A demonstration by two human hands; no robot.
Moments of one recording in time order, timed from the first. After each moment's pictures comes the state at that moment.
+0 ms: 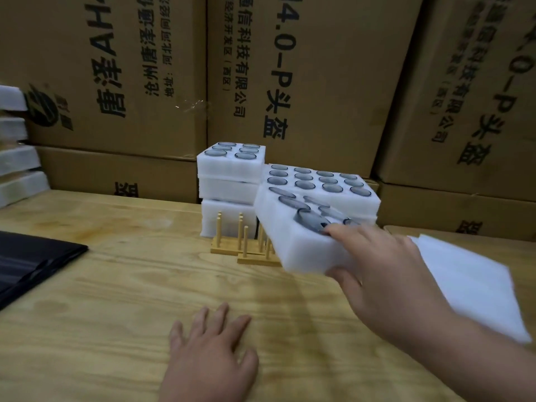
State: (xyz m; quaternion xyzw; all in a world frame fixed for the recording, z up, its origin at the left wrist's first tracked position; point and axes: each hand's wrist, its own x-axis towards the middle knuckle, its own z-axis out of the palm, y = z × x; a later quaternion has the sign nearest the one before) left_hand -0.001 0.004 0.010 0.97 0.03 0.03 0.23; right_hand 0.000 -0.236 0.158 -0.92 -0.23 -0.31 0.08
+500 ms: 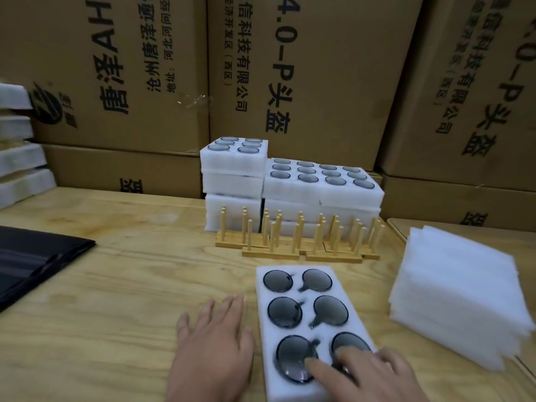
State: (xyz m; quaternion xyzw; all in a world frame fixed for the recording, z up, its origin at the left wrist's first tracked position) left_hand -0.010 0.005 0.005 0.97 0.04 0.06 0.23; right_hand -0.073 -0.231 0.063 -0.91 -0.27 -0.31 0.02
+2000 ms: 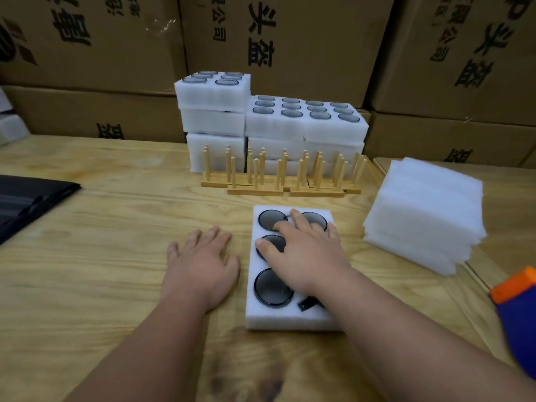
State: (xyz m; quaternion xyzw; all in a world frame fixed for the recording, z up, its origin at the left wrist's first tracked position) left_hand -0.015 0.001 0.002 0.99 0.05 0.02 0.16; right_hand -0.008 -0.193 0.058 -0.99 -0.10 0.03 0.10
